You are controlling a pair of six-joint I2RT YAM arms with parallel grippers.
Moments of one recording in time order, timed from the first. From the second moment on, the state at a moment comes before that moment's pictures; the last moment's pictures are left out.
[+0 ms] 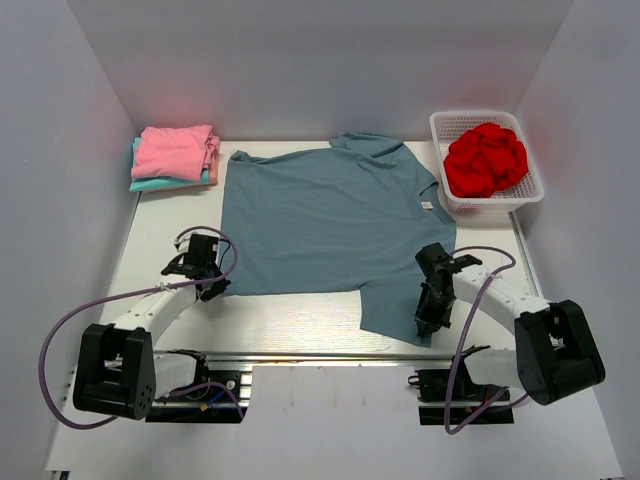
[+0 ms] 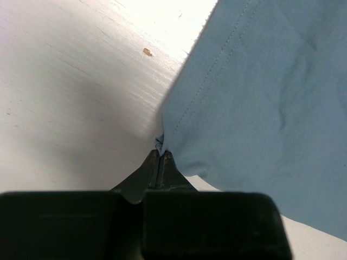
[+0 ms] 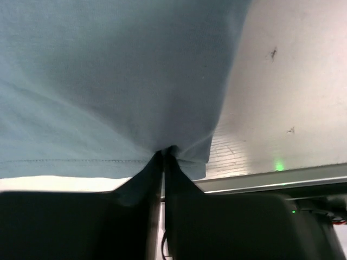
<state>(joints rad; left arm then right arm) -0.16 1.18 0.54 -0.44 -0.22 -0.67 0.38 1.26 0.58 -0.86 -0.05 0.70</state>
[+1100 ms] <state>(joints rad) -0.16 0.97 0.62 -0.70 -0.20 -0.82 0.45 1.01 0.84 -1.00 0.04 0.72</state>
